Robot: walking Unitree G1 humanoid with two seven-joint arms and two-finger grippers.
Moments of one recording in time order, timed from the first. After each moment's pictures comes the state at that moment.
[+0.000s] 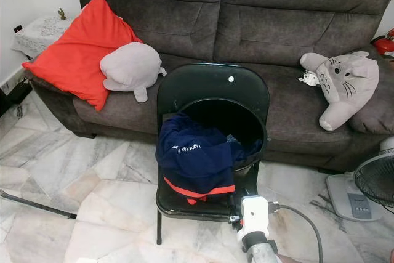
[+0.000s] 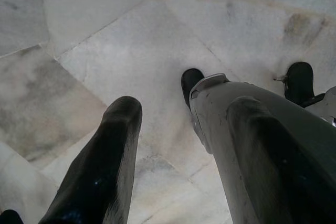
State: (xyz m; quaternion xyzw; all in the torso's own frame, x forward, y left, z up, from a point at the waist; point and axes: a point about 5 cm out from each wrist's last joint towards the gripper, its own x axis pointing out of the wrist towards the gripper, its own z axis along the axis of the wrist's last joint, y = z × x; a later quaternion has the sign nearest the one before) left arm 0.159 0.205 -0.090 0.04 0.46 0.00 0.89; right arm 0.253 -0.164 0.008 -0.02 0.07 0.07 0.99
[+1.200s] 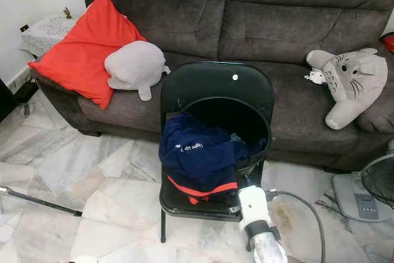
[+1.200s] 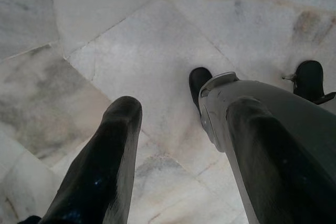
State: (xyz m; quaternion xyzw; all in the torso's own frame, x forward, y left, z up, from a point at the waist) left arm 0.162 0.207 -0.089 0.04 0.46 0.00 0.89; right arm 0.266 -0.170 0.021 -0.07 0.02 0.09 0.99
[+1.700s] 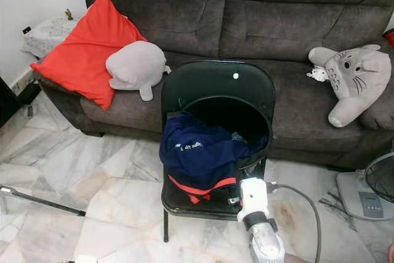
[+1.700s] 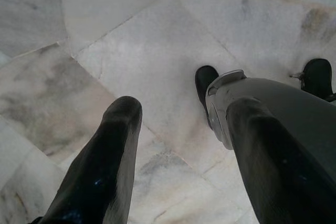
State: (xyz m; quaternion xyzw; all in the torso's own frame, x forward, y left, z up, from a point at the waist) left arm 0.162 0.209 -0.088 0.05 0.46 0.00 0.89; right arm 0.284 -0.165 0.028 -0.06 0.02 0.11 0.99
